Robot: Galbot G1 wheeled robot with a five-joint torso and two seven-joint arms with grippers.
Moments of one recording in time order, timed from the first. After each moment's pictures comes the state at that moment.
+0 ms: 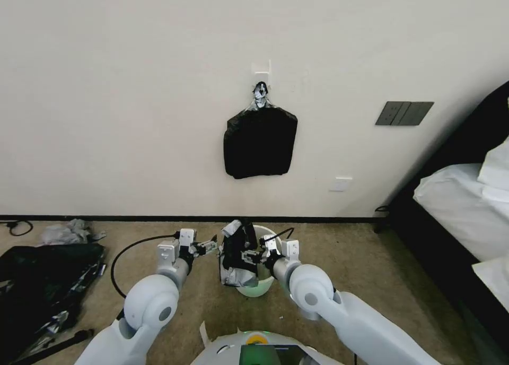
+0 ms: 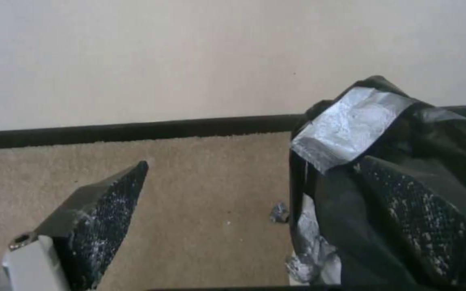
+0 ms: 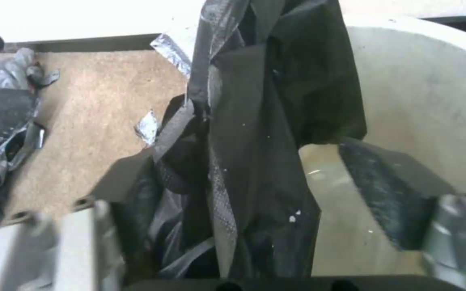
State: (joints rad) left arm 1.45 -1.03 -0.38 -2.36 -0.74 0.69 -0.53; right arm -0.97 0.97 -0.25 2.19 1.22 -0.52 0.75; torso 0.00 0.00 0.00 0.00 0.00
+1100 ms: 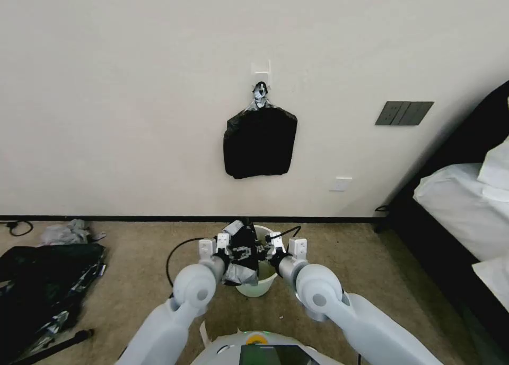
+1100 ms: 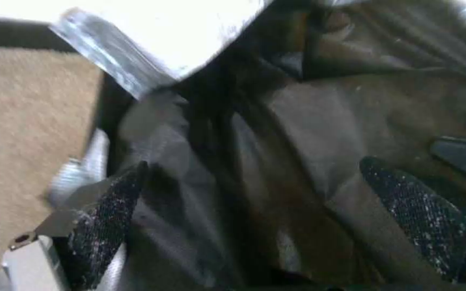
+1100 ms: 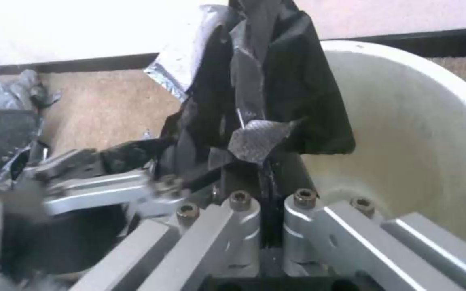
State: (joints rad) left arm 1.22 -1.20 -0.10 -2.13 -0.97 0.74 -0.64; right arm -1.01 0.95 -0.19 2.23 1.23 -0.51 0.75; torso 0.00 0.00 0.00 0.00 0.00
